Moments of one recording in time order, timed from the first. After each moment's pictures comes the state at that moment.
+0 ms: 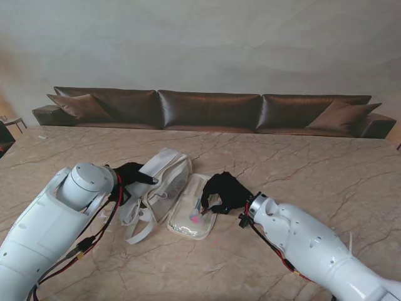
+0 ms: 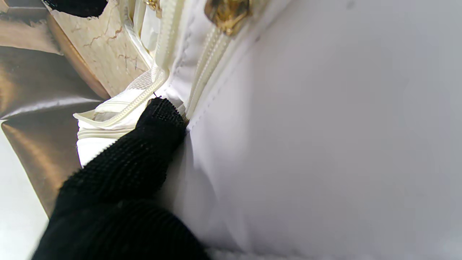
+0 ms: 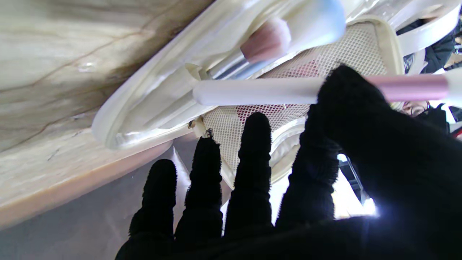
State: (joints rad) left arm 1.16 -1.09 -1.13 -1.35 0.12 0.51 -0.41; right arm -1.07 -1.18 0.72 -0.88 -0.60 -0.59 -0.29; left_hand 0.90 -0.45 0.55 -0.28 0.58 -0.03 1.01 1.06 0.99 -0.02 0.44 0.62 0.96 0.26 0.87 0.84 0.53 0.35 1.53 0.82; right_hand 0.35 -0.88 1.35 -0.36 0.89 -0.46 0.86 0.68 0.68 -0.17 0.81 0.77 0.27 -0.02 0.96 1.01 -0.06 0.06 1.03 0.82
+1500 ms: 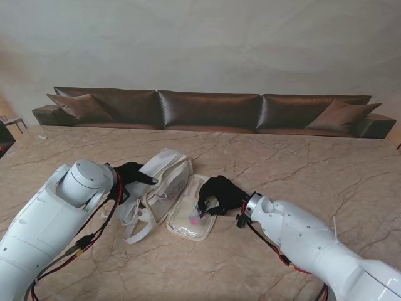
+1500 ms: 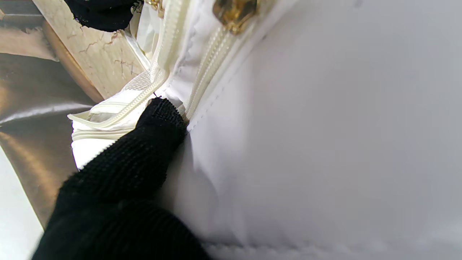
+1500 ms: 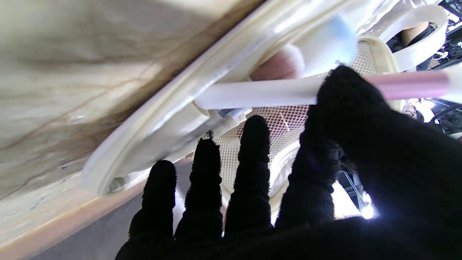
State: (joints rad) left arm 1.13 -1.09 -1.10 -1.32 0.12 0.51 -0.45; right arm -0.95 -1.26 0.58 -0.65 -0.52 -0.71 -0.29; left_hand 0.90 -0.45 0.55 -0.28 0.58 -0.03 1.01 1.06 0.99 -0.02 0.44 0.62 0.95 0.26 0.87 0.84 0.52 0.35 1.53 0.82; right_hand 0.36 -0.88 1.35 -0.36 0.89 -0.46 0.86 0.68 0.64 -0.17 0.81 0.74 0.25 -0.02 0.96 0.99 -0.07 0.06 0.99 0.82
